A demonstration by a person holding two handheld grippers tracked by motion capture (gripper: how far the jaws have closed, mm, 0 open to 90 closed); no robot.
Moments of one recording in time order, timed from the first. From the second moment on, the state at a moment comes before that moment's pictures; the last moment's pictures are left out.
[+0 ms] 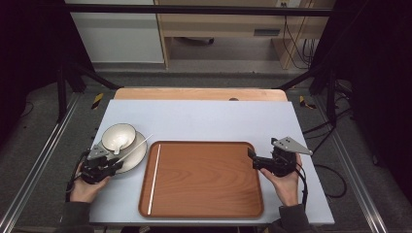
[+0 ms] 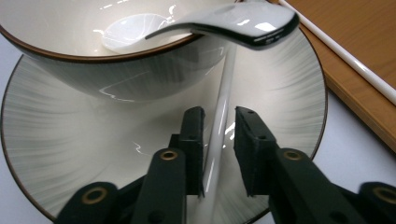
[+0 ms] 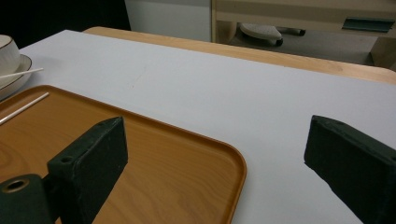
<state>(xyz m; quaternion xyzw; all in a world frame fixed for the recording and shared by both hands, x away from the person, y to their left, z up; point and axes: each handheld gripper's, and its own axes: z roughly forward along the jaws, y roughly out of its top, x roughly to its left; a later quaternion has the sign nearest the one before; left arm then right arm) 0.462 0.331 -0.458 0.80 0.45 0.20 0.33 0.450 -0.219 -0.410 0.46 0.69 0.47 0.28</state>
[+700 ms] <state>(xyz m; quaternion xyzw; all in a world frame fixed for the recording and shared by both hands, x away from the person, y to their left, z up) 0.450 0.312 -0.445 0.80 0.44 0.21 0.35 0.451 -0.222 -0.411 0.47 0.69 0.48 0.28</state>
